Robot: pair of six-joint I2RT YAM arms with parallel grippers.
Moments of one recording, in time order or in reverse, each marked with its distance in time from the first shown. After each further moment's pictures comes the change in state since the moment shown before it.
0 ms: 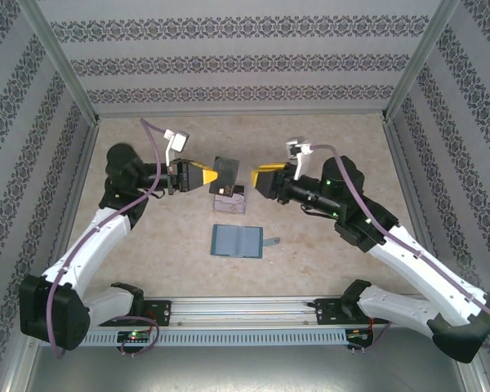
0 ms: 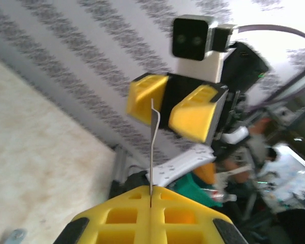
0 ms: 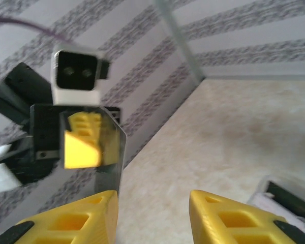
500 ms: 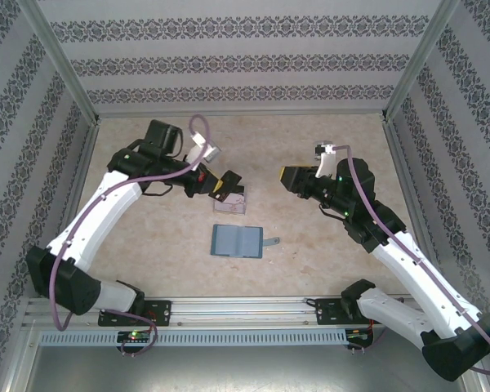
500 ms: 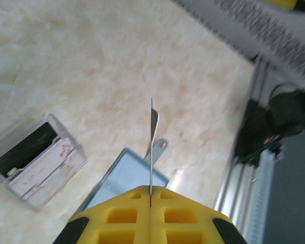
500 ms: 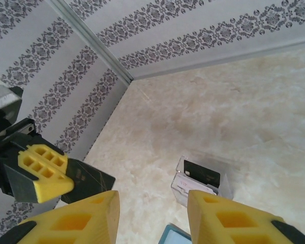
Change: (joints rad) left arm -0.146 0.255 0.489 -1.215 -0.571 1.065; right arm -0.212 -0.050 -0.119 -0.072 0.011 0.026
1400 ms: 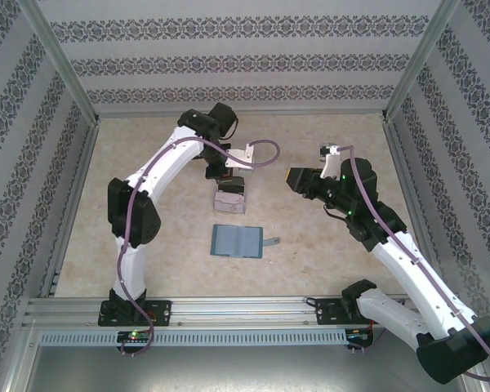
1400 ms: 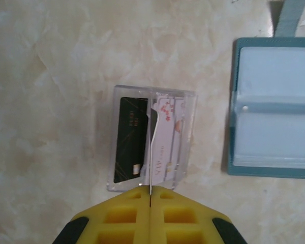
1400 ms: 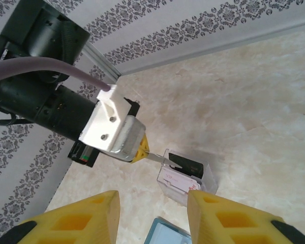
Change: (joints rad) left arm -0.102 0.671 0.663 -0.415 -0.451 0.792; right arm -0.087 -0.002 -0.033 -0.015 -0.055 -0.001
